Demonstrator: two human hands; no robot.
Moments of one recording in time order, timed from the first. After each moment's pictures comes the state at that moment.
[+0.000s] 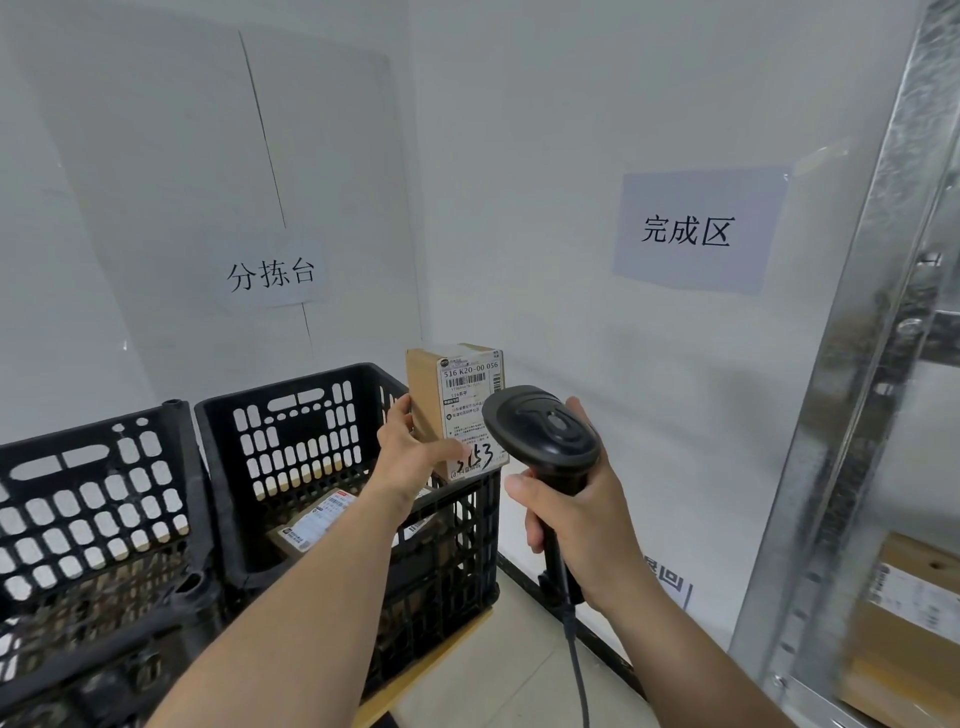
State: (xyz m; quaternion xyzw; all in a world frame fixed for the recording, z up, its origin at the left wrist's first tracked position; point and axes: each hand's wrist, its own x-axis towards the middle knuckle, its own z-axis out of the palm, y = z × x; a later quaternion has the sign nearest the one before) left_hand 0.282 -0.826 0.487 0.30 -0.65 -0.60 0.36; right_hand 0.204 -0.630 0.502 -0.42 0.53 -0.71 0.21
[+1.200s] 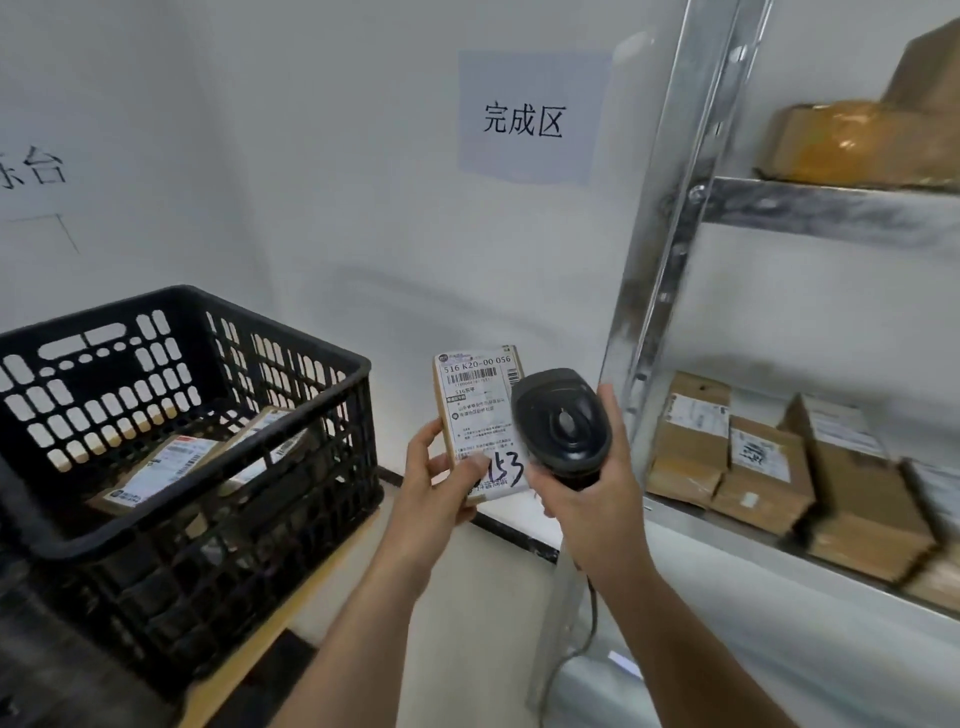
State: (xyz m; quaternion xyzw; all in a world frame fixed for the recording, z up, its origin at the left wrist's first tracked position) left_hand 0.286 -0.651 0.431 0.21 -0.64 -0.70 0.21; right_hand 0.208 -0.523 0.427 -0.22 0.72 -0.65 -0.02
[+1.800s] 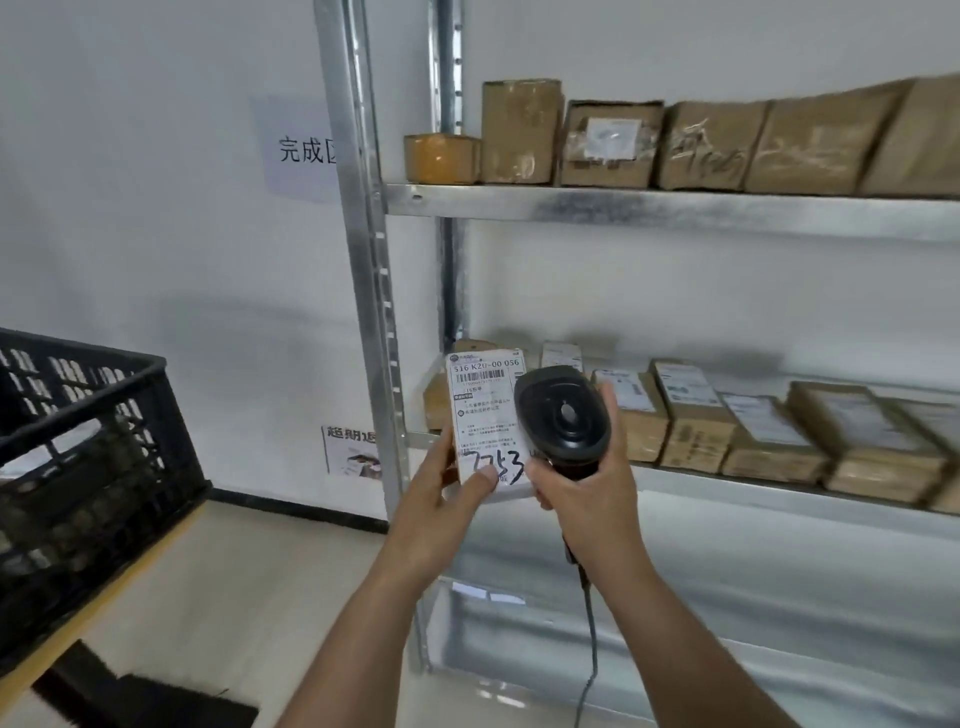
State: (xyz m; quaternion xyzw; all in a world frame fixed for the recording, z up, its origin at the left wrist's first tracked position) left_hand 0.324 -0.378 0.444 0.05 -0.76 -0.63 0.14; right_hand 0.273 -0.238 0.443 -0.13 0.72 -0.67 -0.12
